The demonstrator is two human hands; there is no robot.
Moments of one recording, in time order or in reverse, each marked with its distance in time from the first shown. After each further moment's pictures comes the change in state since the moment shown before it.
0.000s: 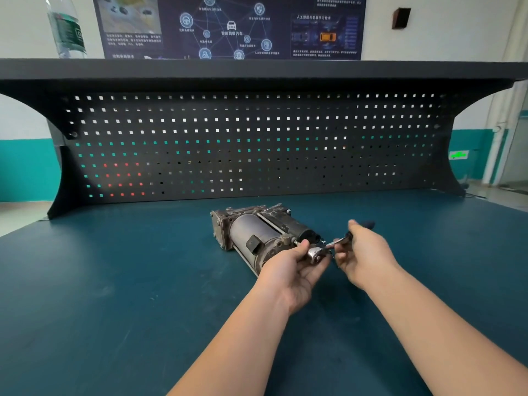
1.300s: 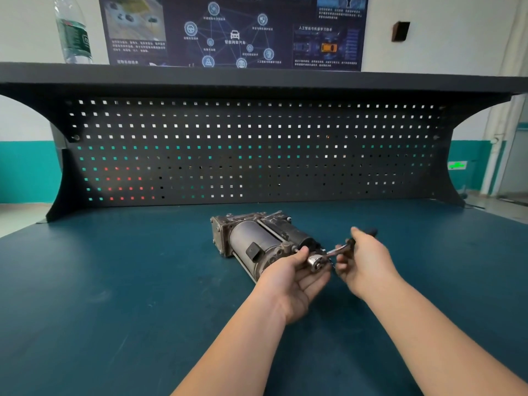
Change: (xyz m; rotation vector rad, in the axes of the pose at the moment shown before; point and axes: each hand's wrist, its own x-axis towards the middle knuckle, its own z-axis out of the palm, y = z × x) left_hand 0.007 0.002 -0.008 0.143 -0.022 -0.016; right_hand 0.000 0.001 0.001 -0.010 0.003 0.008
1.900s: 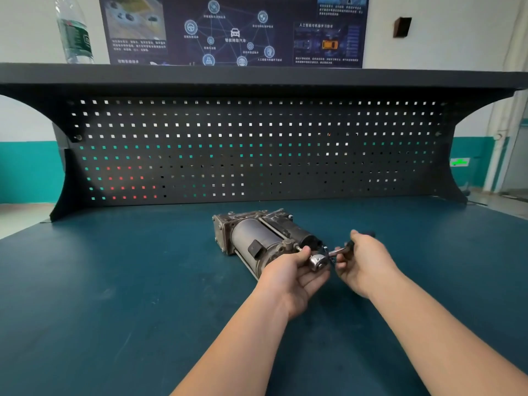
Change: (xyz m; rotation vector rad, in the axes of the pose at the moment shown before) left_hand 0.000 -0.001 0.002 0.056 0.028 0.048; right_hand 0.006 0.004 0.000 -0.014 -0.013 0.034
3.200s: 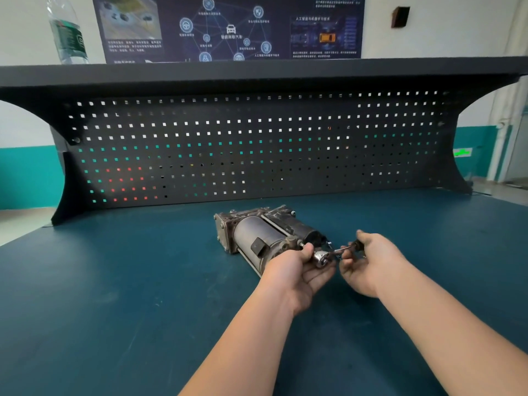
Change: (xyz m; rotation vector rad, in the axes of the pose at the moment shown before) left_hand -0.004 0.003 0.002 0.035 0.013 -0.011; right_hand -0.009 -0.002 -0.004 0.153 -0.015 0.171
